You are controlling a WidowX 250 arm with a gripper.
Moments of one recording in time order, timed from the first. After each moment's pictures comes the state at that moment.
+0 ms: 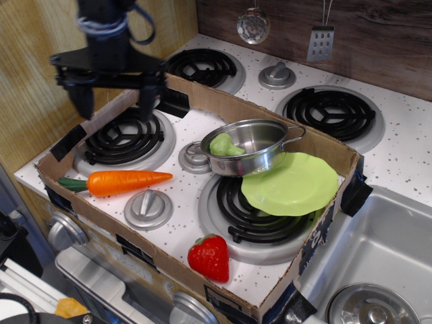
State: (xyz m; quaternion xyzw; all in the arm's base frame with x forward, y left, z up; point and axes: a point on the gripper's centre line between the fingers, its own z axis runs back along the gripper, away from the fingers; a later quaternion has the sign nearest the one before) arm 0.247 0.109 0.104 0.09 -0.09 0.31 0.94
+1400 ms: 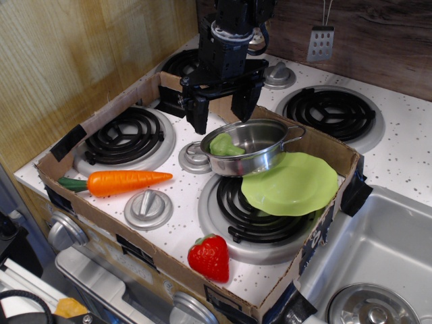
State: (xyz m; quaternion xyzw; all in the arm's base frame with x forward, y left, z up) arm 0.318 0.050 0.061 0.08 -0.04 0.53 0.84
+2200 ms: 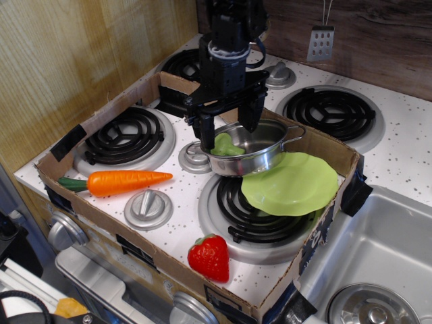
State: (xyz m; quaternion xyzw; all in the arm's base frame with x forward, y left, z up) arm 0.323 0.044 0.042 0.02 -0.05 0.53 0.84
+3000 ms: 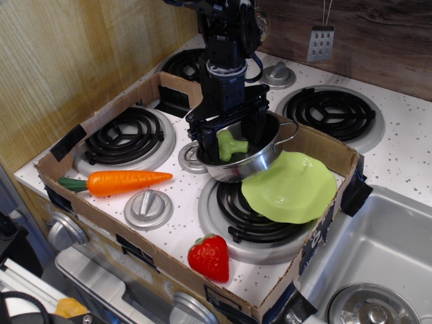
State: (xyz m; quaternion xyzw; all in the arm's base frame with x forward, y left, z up) arm 0.321 0.043 0.023 0.00 -0.03 0.53 0.85
